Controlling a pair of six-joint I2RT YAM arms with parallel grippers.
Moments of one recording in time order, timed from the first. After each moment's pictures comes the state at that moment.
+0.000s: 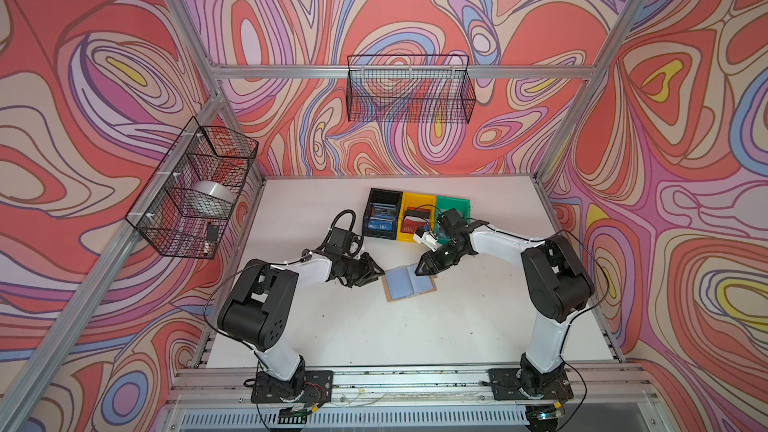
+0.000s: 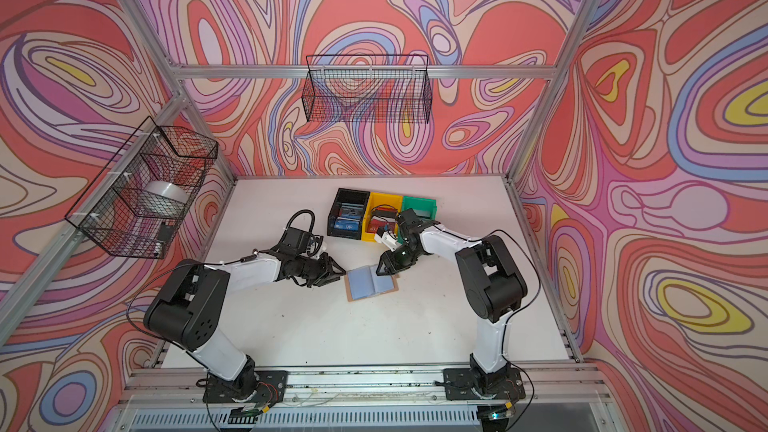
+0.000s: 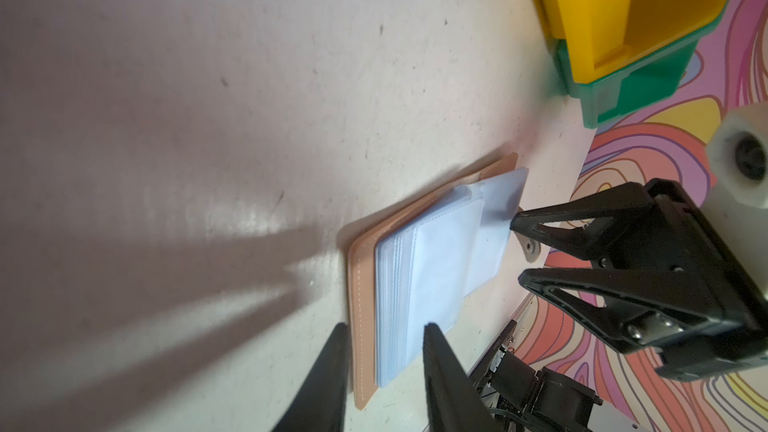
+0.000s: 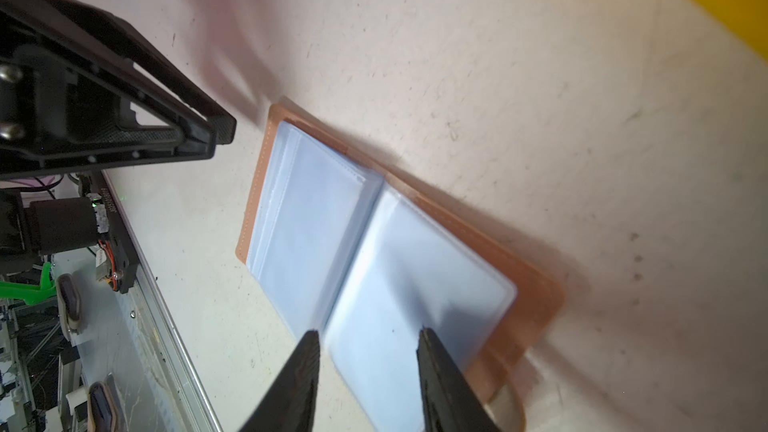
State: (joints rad) left arm -0.35 1.67 0.78 -0.15 0.64 -0.82; right arm 0.44 1.89 1.21 -0.61 -0.60 -0.04
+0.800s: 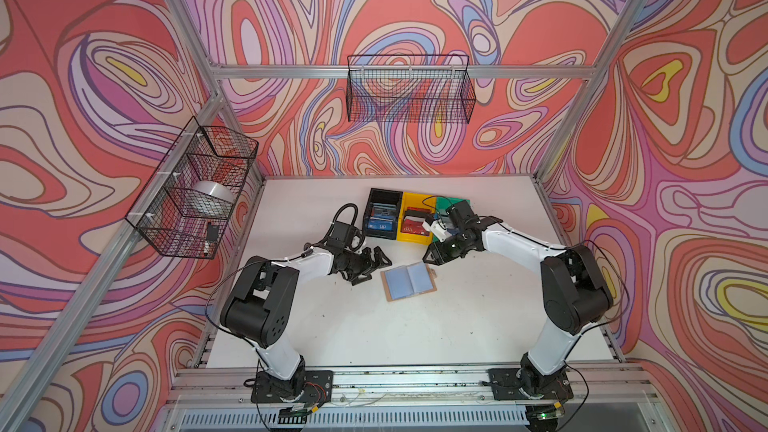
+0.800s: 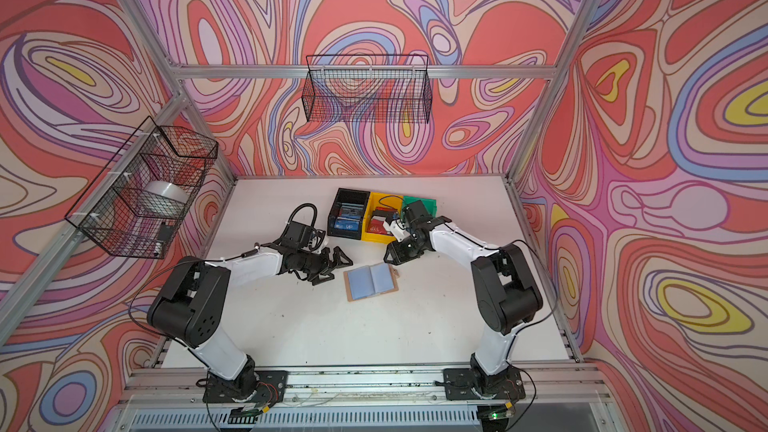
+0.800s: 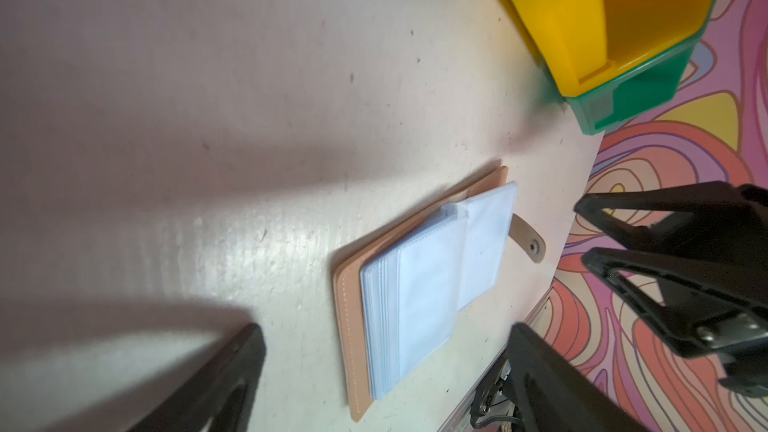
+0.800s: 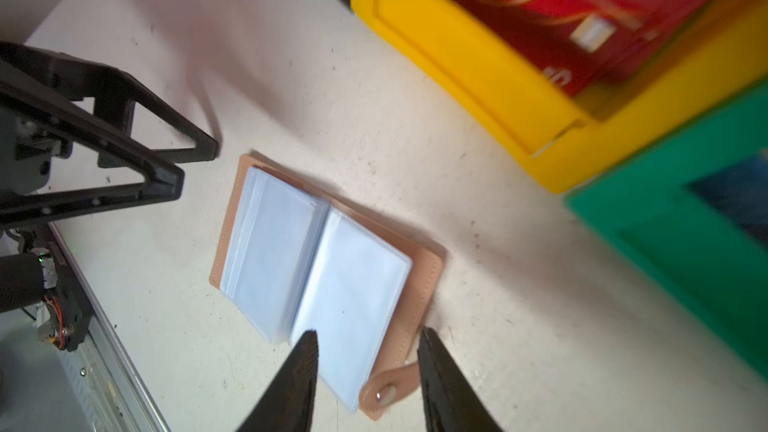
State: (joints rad) left arm -0.35 1.69 0.91 -0.27 0.58 -0.73; right arm 0.38 1.74 1.20 -0.59 -0.46 -0.01
